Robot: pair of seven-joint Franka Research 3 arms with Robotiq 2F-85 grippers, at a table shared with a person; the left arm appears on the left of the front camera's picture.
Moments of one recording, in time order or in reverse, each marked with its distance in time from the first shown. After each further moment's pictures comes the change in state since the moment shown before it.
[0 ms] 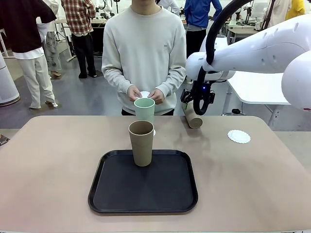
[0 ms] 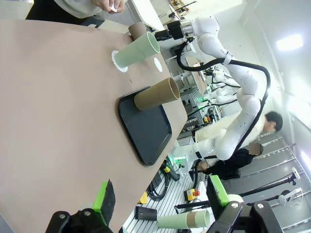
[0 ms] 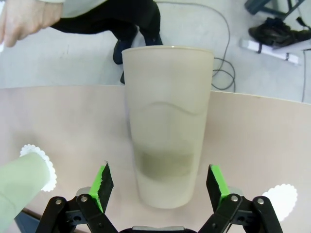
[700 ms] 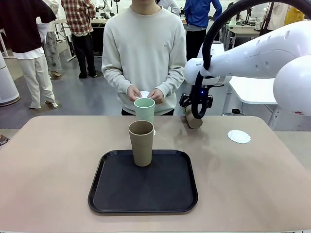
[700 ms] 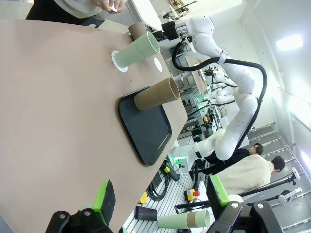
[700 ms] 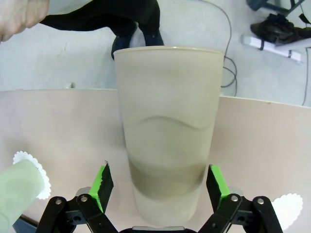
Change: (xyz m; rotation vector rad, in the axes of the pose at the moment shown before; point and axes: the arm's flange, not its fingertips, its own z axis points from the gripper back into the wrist) left arm 0.000 0.000 0.000 0.000 0.000 0.000; right arm 0.006 0.000 -0.024 -0.001 0.021 -0.003
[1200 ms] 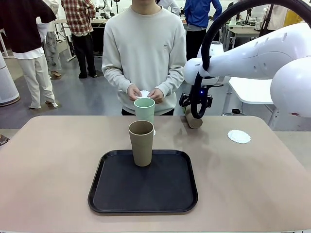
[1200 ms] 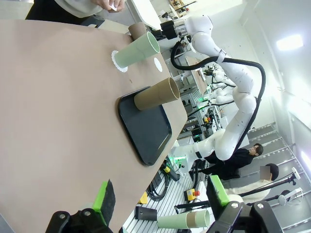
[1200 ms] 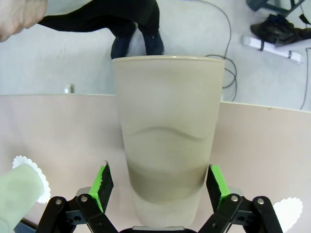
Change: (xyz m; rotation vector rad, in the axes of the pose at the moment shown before) left arm 0.000 0.000 0.000 0.000 0.000 0.000; right arm 0.006 0.000 -0.005 -0.002 0.001 -0.003
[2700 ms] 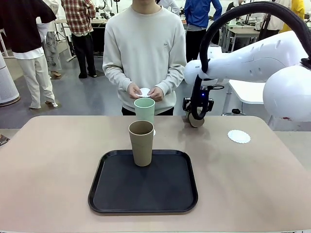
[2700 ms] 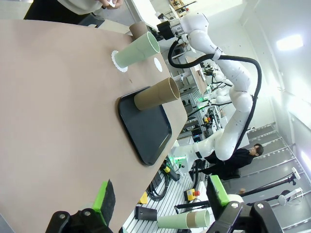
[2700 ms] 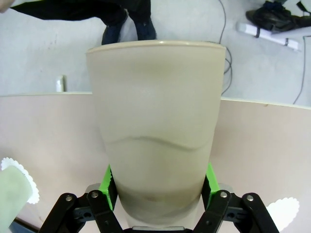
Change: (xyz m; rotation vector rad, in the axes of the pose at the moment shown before) left arm 0.000 0.000 0.000 0.000 0.000 0.000; right arm 0.008 -0.013 -0.014 -0.027 0.071 -0.012
